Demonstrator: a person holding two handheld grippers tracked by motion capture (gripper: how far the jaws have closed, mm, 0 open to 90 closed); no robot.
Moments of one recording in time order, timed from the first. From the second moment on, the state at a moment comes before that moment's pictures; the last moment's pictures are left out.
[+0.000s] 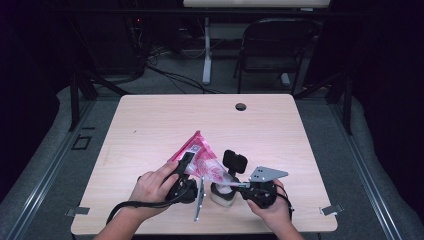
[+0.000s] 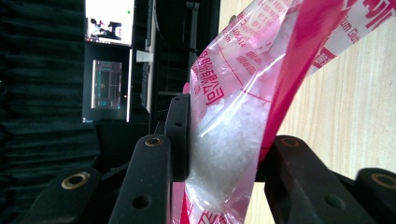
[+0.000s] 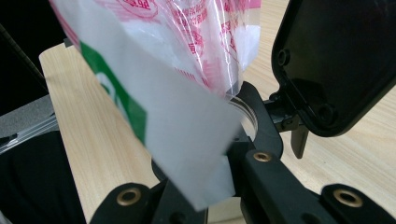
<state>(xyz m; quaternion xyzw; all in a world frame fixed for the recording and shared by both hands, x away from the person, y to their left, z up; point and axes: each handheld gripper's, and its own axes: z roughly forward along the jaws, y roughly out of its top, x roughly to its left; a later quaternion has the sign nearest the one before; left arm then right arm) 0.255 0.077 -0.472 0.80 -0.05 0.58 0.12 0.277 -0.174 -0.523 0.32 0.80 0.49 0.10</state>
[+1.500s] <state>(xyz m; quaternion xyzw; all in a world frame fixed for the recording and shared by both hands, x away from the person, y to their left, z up) 0.265 0.093 -0.491 0.83 0.02 0.54 0.15 0.279 -0.171 -0.521 0.31 0.80 0.50 0.11</state>
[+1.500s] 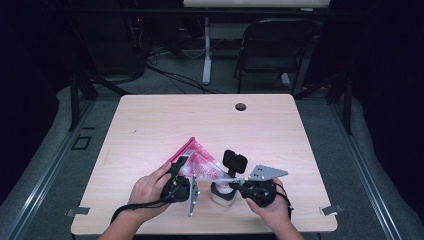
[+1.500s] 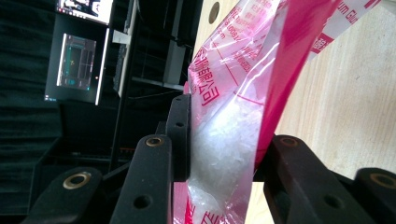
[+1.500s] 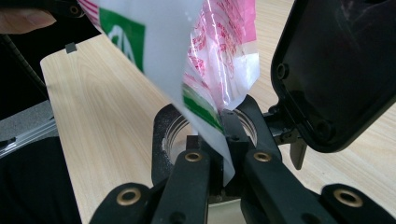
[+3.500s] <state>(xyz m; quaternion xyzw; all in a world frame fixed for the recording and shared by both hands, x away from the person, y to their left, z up) 0.278 0.111 -0.541 0.86 0.15 0.42 0.25 0.287 -0.162 -0.519 0.31 0.80 0.51 0.11</state>
